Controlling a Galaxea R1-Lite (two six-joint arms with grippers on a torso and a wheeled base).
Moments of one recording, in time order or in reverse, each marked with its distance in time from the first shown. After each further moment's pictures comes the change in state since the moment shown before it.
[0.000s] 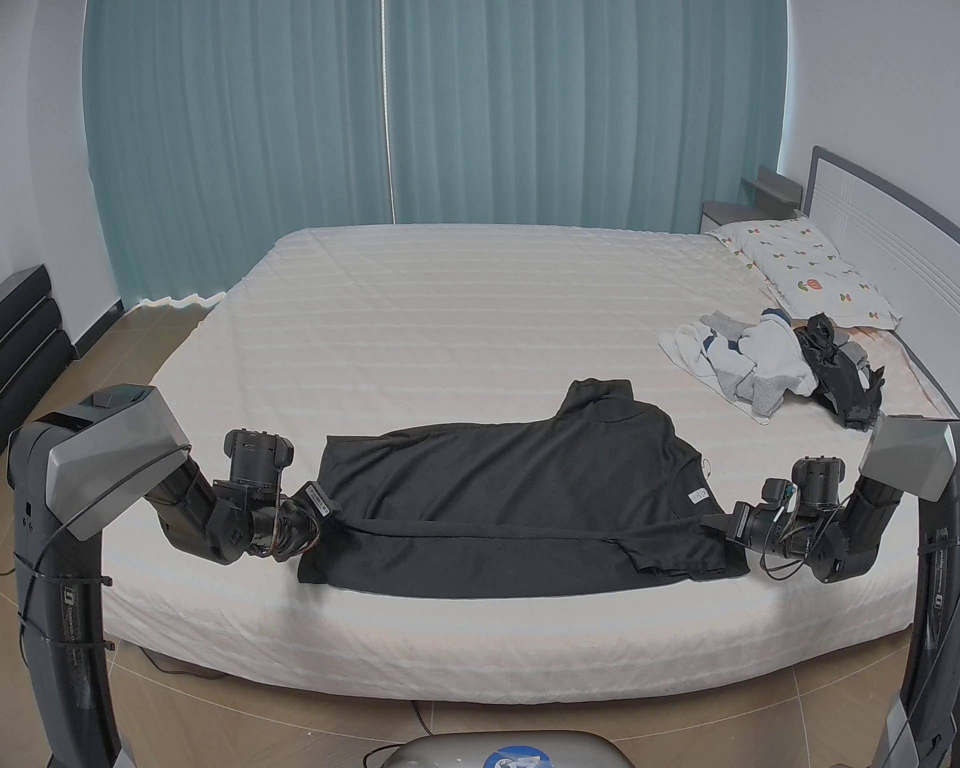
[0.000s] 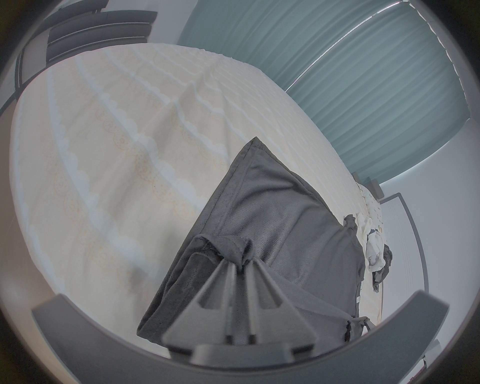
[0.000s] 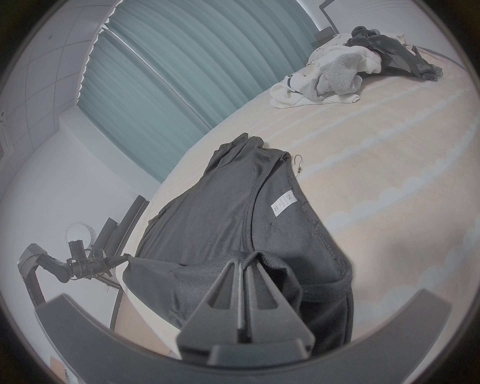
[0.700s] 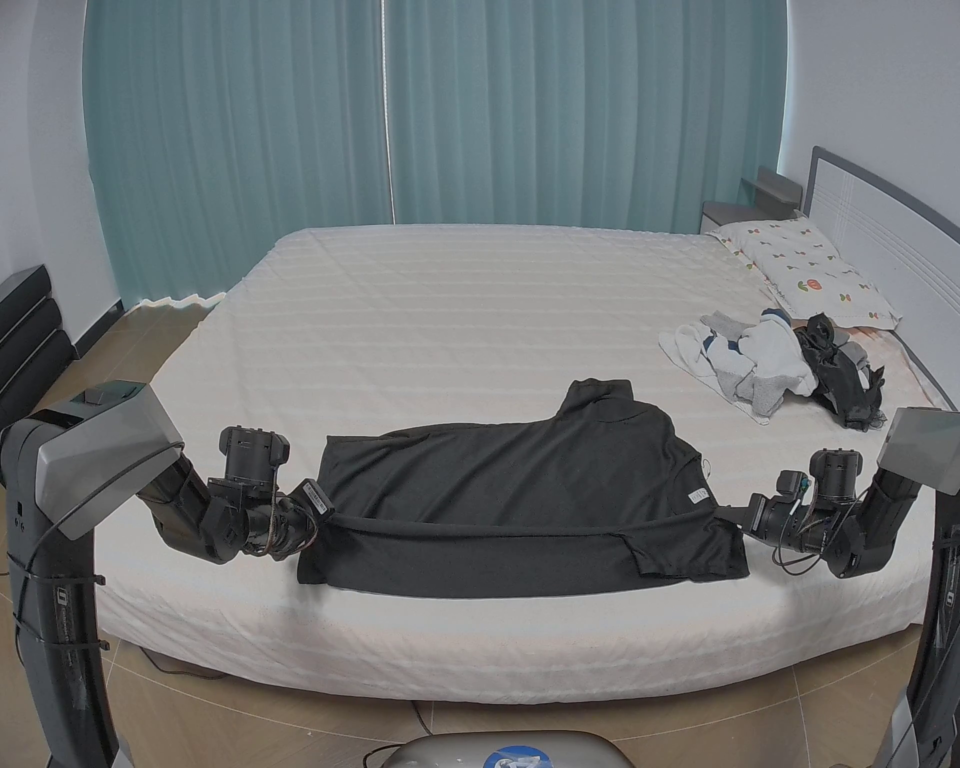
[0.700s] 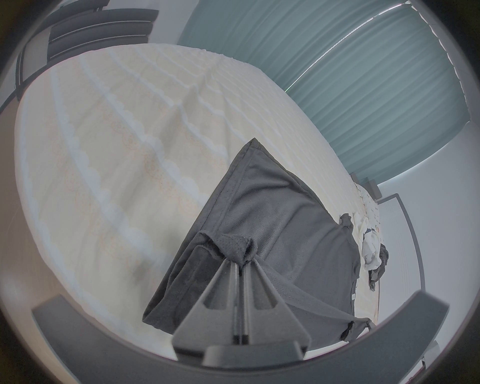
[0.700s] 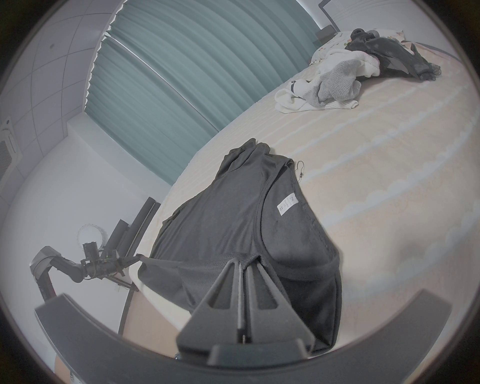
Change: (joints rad) left arm 0.006 -0.030 0.026 -0.004 -0.010 -0.006; right arm -0.037 -0.070 0.054 -0.006 0.061 0.002
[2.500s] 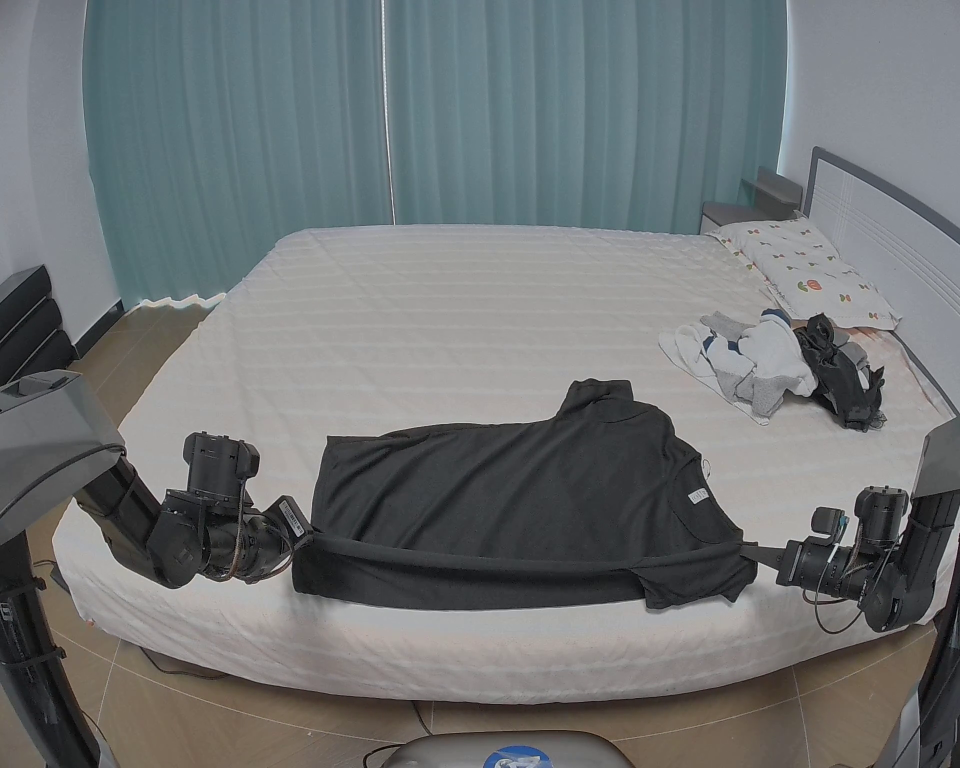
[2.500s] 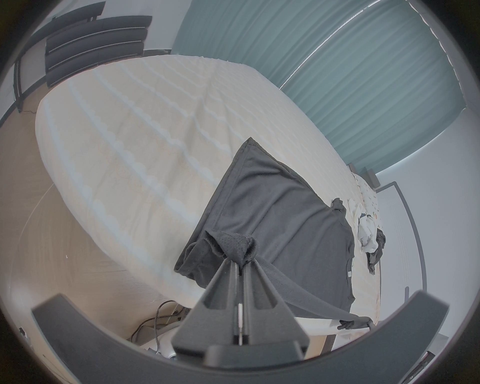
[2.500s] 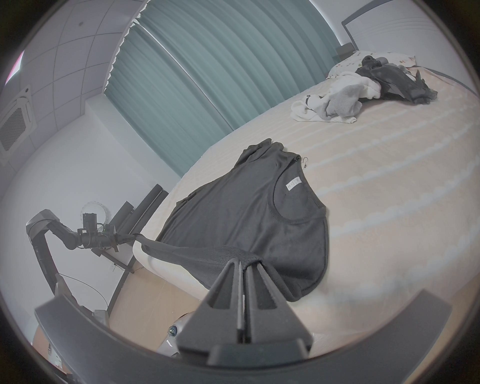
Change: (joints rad) left arm -0.021 -0.239 0.269 0.008 0.004 0.028; right arm -0.064 -0.127 0.457 -0.341 0.117 -0.151
